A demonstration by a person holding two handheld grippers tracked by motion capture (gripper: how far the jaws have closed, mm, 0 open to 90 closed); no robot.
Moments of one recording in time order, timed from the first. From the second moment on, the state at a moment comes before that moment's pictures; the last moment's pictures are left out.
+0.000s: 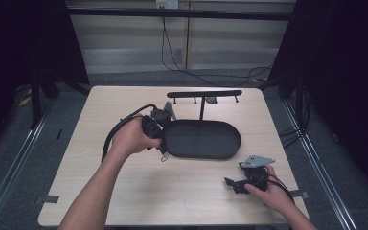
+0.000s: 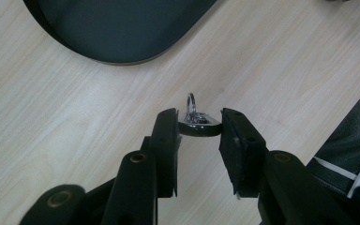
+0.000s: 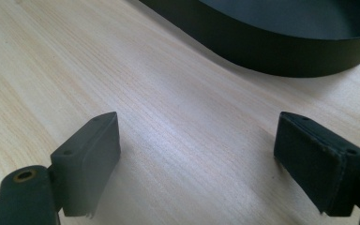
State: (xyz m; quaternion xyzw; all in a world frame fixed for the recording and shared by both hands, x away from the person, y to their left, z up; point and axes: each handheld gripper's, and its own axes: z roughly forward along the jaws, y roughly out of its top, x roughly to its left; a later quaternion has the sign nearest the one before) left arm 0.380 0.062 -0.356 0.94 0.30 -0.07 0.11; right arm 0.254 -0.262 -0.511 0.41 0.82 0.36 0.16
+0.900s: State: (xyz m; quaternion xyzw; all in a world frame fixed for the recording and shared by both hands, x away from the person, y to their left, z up) left arm 0.399 0.041 -0.339 0.94 0.31 -0.07 0.12; right arm 0.254 -0.262 -0.511 0.41 0.82 0.36 0.16
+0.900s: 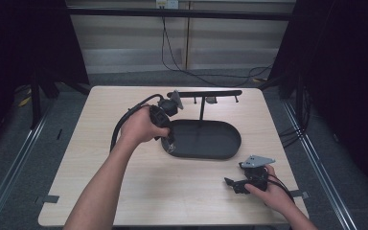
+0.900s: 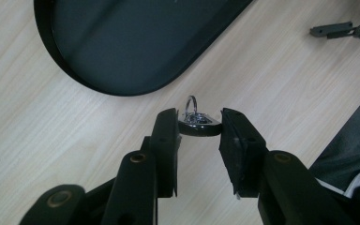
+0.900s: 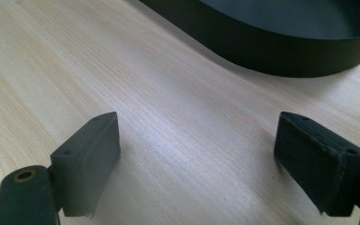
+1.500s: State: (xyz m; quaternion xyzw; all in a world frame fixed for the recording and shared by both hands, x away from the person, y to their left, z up) left arm 0.413 0.026 -0.344 0.94 0.31 -0.06 0.13; right arm 0.254 -0.262 -0.511 0.41 0.82 0.36 0.16
